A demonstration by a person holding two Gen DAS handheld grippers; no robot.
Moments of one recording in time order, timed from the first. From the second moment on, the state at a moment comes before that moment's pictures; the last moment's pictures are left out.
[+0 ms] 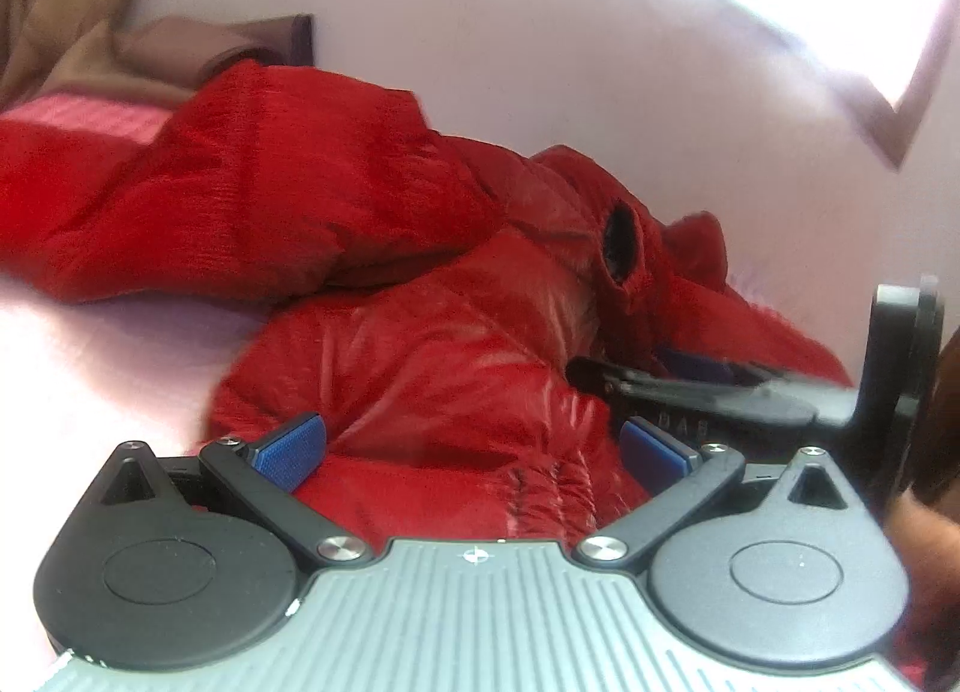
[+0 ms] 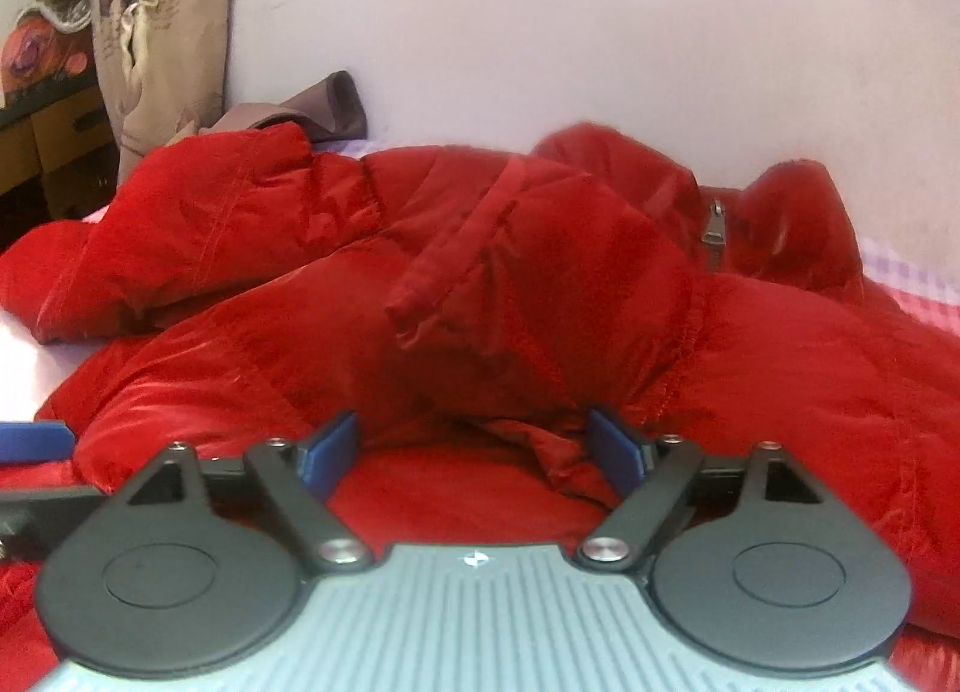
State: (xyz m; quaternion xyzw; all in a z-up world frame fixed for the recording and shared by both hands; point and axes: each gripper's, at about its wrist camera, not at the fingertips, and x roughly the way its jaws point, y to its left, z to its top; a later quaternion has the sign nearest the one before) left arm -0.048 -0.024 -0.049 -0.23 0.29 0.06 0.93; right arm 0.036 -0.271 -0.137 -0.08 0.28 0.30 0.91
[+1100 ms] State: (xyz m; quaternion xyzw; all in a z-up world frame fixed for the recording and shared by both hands) left arm -0.119 0.259 -0.018 -0.35 0.23 0.30 0.86; right arm 0.038 -0.273 -0.139 -0.09 0.28 0.31 0.91
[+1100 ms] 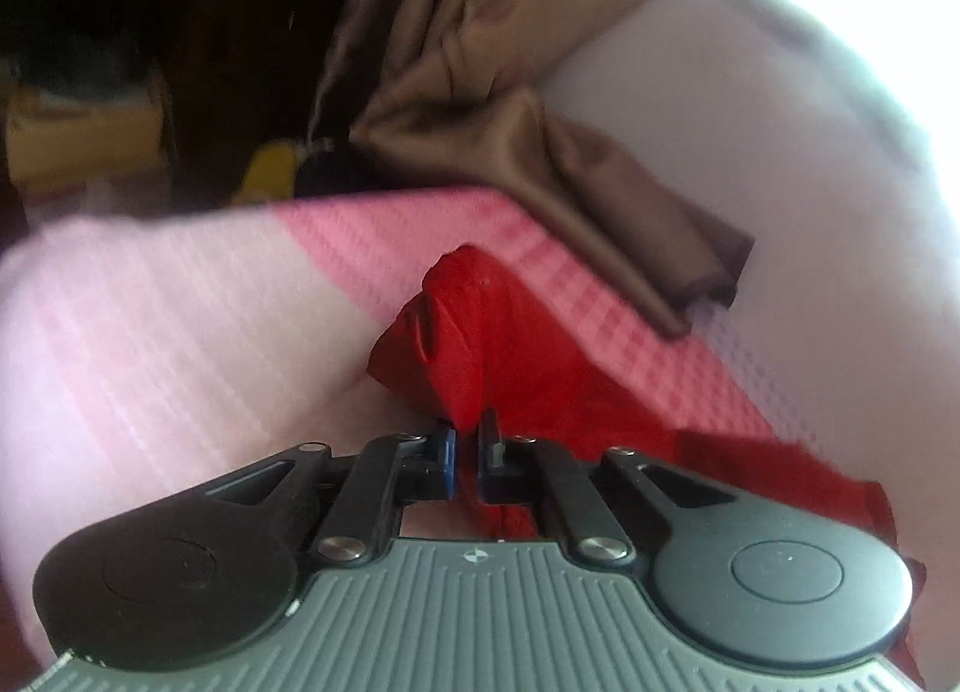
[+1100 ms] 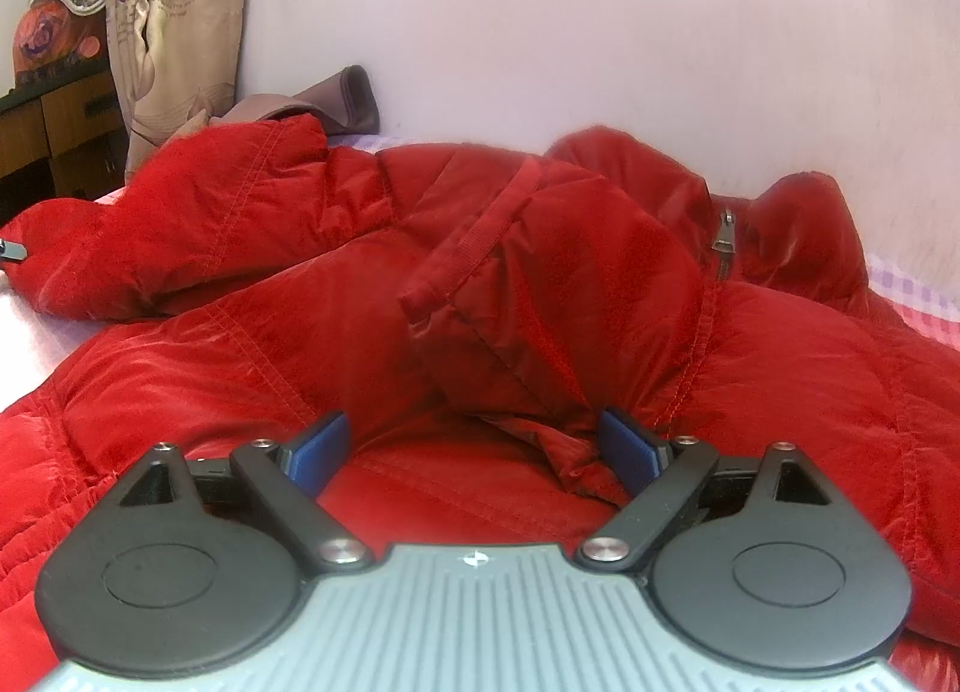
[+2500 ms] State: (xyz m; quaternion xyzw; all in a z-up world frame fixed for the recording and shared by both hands) left arm 0.091 -0.210 0.041 -0.07 0.28 -0.06 0.96; right arm -0.122 -0.572 -0.099 0.21 0.21 0.24 0.93
